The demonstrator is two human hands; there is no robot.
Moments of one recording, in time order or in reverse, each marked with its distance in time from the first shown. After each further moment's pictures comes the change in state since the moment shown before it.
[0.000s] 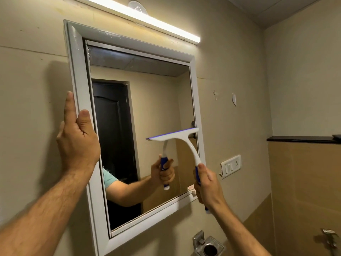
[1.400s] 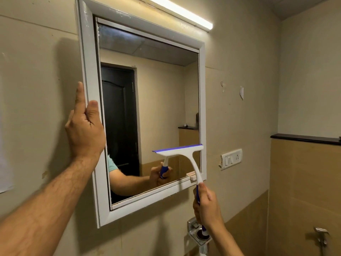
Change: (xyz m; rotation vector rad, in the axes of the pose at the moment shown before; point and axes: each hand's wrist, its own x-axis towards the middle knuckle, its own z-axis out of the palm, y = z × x) left_hand -0.020 -0.020 0.002 -0.011 0.043 -0.024; right_hand -0.062 0.050 -0.011 0.089 -0.117 0.219
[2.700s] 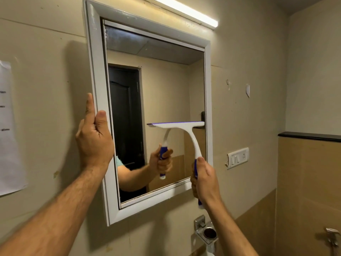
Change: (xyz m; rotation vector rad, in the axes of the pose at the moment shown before) left_hand -0.016 -0.011 -0.004 0.007 -0.011 0.025; right_hand 0.019 -0.058 0.033 -0.019 0.081 -0.133
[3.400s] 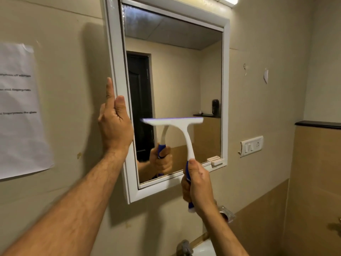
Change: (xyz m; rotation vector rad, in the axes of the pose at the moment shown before) left_hand -0.001 -0.007 0.002 0.007 -0.014 0.030; right_hand -0.055 -0.003 0.048 0.225 -0.210 0.076
